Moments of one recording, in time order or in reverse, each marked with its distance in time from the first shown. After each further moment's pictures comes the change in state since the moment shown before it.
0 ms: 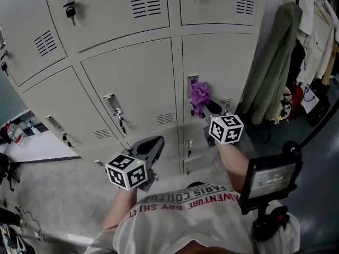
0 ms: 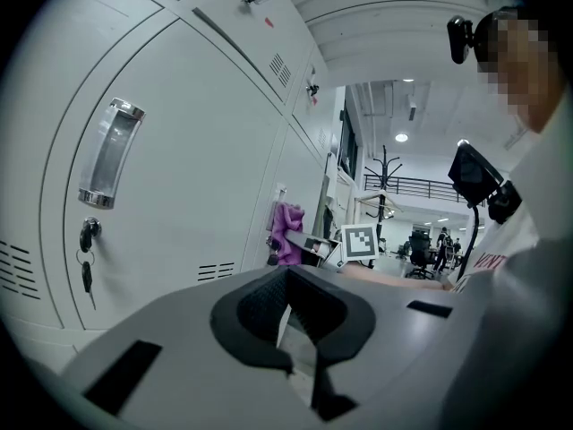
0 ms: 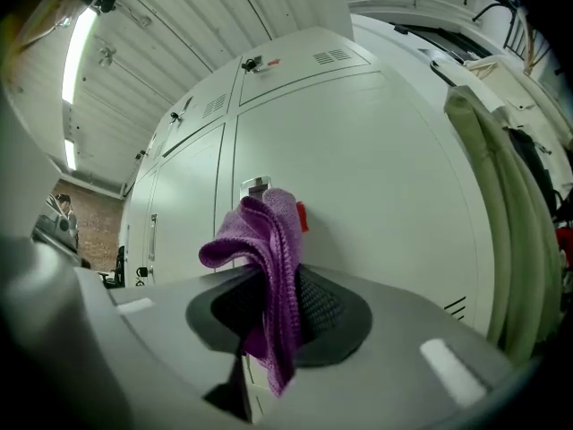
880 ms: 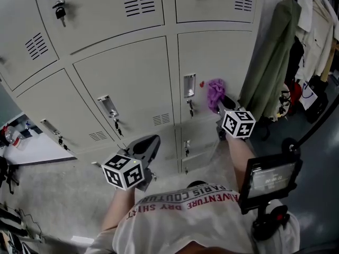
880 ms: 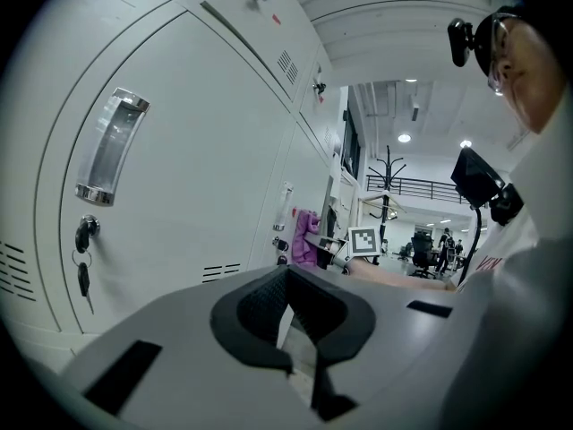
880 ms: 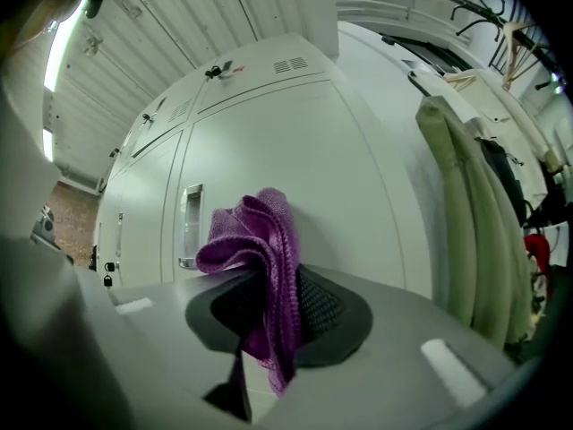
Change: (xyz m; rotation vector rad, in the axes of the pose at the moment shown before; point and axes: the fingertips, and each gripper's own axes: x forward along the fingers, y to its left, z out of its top) left arm 0.009 0.015 0.000 -0.007 -0.003 0.013; right arm -0.020 -0.081 0.005 0.006 -0.006 -0.137
